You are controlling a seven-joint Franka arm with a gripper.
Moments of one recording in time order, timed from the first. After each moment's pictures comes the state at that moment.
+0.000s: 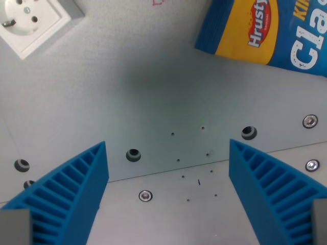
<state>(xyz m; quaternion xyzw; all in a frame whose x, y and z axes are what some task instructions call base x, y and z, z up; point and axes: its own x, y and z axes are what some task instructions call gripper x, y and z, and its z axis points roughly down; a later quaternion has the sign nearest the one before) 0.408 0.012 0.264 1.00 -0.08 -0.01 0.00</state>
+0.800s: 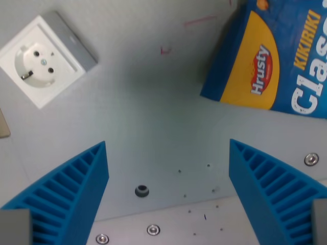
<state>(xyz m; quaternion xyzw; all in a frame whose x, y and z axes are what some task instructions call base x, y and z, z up) 0.456 0.008 0.264 1.00 -0.09 0.00 0.00</state>
